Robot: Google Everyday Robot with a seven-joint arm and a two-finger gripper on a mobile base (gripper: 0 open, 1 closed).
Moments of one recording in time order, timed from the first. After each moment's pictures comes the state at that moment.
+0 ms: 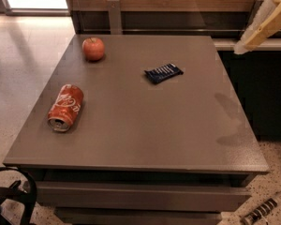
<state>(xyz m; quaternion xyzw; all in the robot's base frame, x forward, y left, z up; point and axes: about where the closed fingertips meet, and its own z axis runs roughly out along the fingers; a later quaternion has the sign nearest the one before) 0.513 -0.171 1.097 -0.68 0.56 -0.03 0.47</state>
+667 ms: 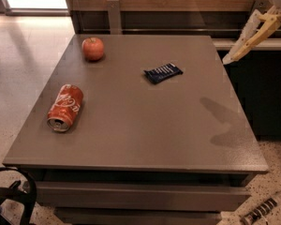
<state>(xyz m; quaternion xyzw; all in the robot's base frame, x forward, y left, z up) 0.503 -0.144 1.088 -0.73 0.45 -0.02 0.51</state>
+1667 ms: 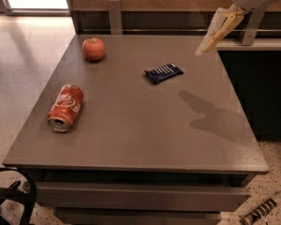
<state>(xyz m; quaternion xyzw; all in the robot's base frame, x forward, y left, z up) 0.542 -0.100 1.081 -0.76 0.40 -0.07 0.51</state>
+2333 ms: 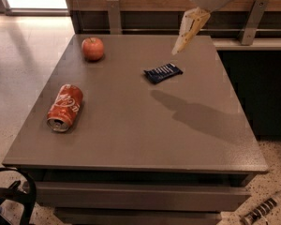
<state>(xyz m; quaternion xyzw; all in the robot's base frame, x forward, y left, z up) 0.555 -0.044 1.071 -0.81 0.31 -0.09 0.48</state>
